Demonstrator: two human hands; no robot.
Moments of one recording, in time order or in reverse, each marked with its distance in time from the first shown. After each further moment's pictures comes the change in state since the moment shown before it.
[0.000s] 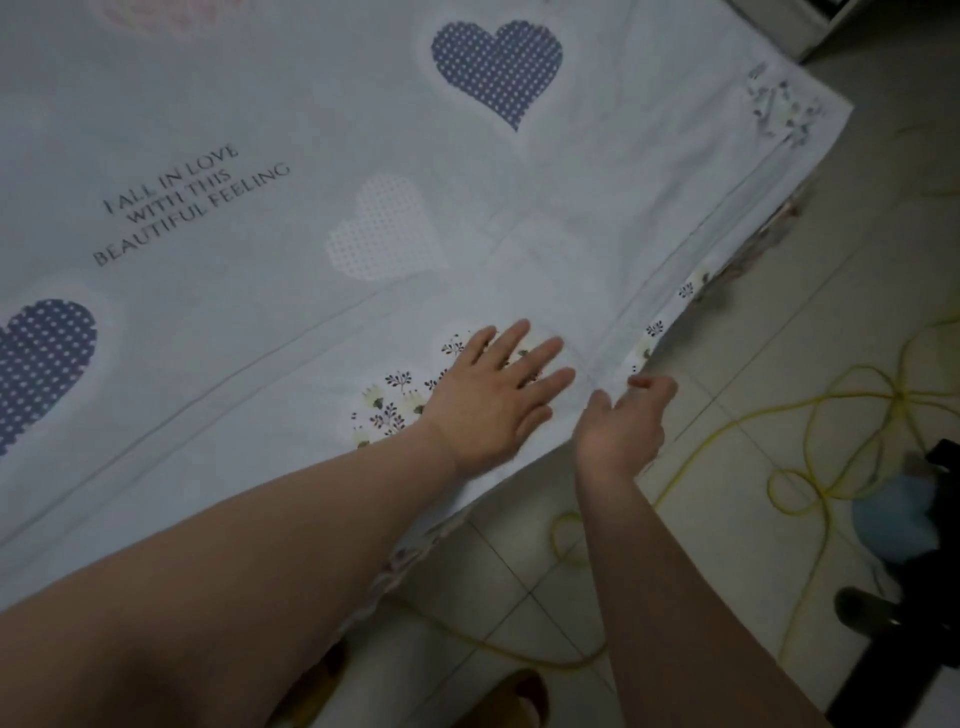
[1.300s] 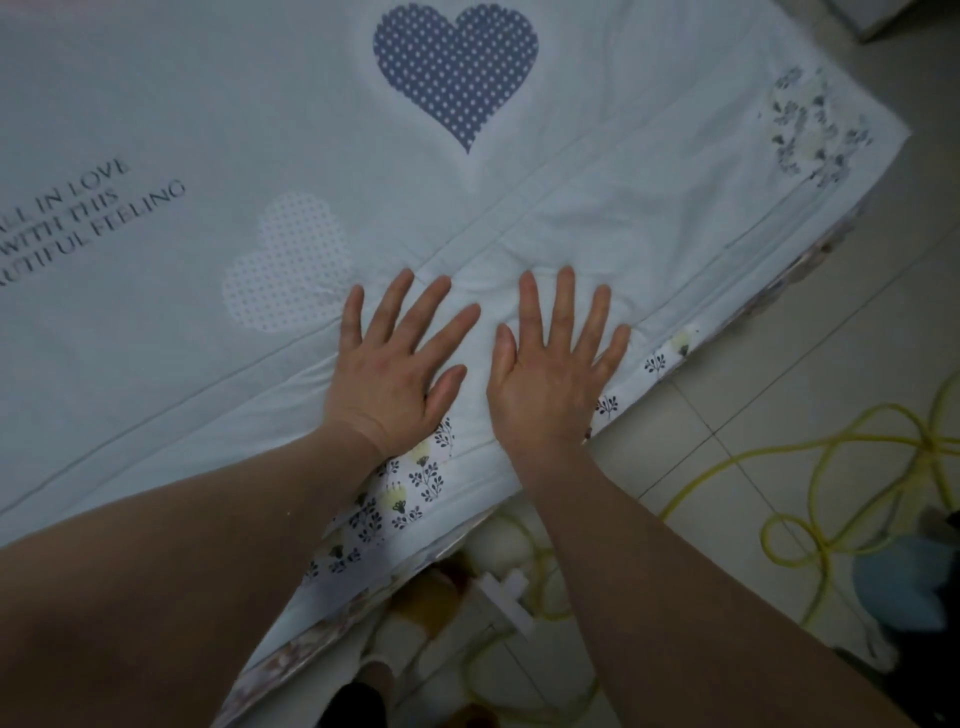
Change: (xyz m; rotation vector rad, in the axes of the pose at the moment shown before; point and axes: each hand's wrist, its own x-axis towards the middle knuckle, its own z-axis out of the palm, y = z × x) left_hand 0.066 -0.056 0.016 0.048 0.106 -0.392; right_hand 0.105 -0.032 0.078 -0.617 -0.087 -0.869
